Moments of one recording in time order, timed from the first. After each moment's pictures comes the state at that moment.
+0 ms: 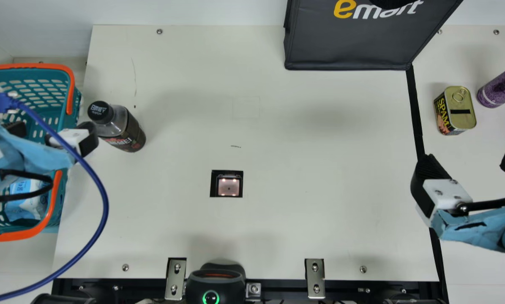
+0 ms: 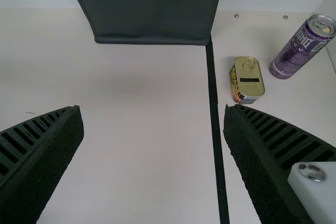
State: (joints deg) left arm -6.4 57.3 -60.3 0.9 58.1 -4.5; right arm 0.7 42.6 -69.7 -0.8 69.6 0.0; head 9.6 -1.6
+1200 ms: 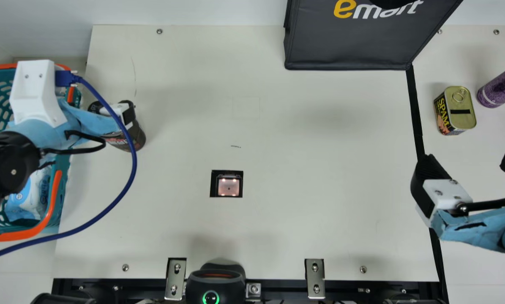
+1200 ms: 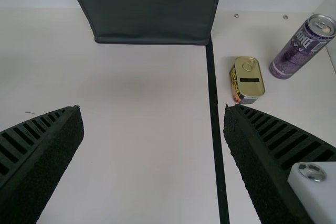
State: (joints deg) left arm -7.6 71.6 -51.3 0.4 33.9 -8.4; right arm 0.7 42.6 -69.7 -0.8 69.6 0.0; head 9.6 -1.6
